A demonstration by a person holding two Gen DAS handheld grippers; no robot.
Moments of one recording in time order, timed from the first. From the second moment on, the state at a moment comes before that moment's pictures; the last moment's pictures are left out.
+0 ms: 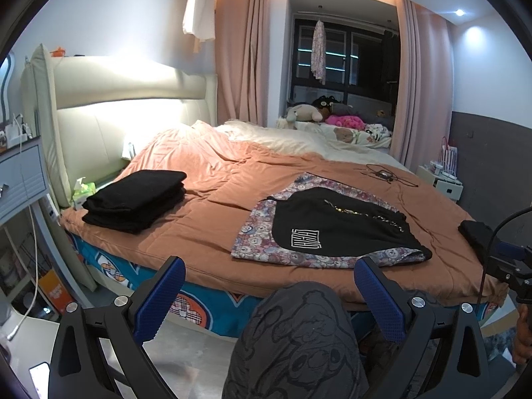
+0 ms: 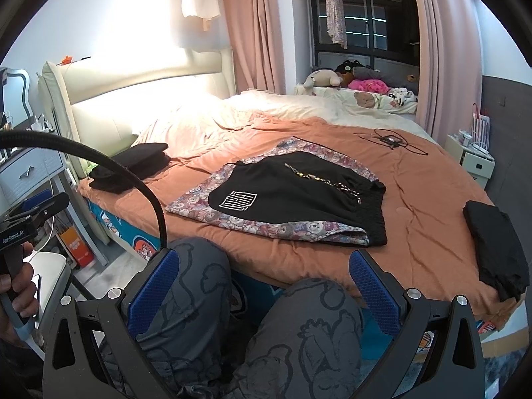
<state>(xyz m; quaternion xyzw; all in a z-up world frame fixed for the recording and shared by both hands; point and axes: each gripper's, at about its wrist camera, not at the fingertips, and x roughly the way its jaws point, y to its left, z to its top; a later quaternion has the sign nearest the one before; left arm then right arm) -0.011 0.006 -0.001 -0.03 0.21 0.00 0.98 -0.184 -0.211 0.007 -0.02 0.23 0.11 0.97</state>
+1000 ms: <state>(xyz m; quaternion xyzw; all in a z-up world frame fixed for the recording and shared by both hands) 0.045 0.029 -0.015 -0.06 0.23 -0.01 0.97 -0.131 -0.226 -0.002 0.02 0.24 0.11 0.96</state>
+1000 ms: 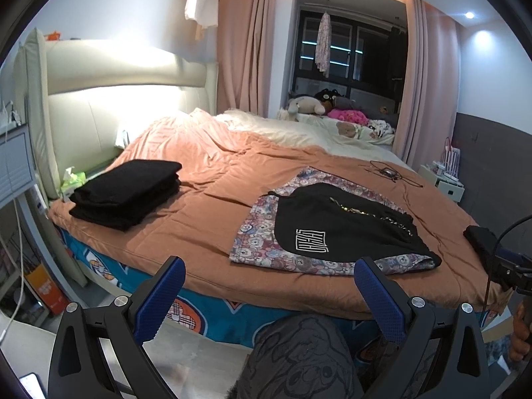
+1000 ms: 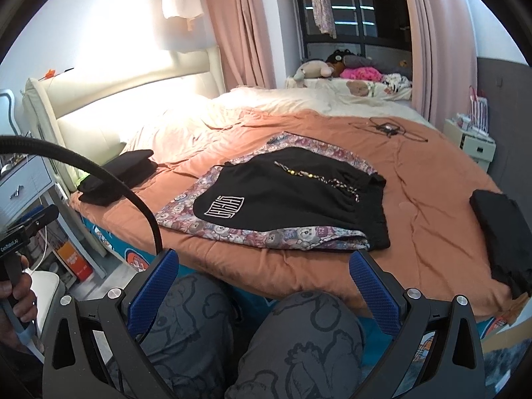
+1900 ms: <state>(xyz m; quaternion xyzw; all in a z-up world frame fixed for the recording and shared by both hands) 0.161 0.038 -0.085 -0.09 0.35 -0.01 0.93 -0.035 -0.262 -0.032 0.08 0.35 0.06 0.93</state>
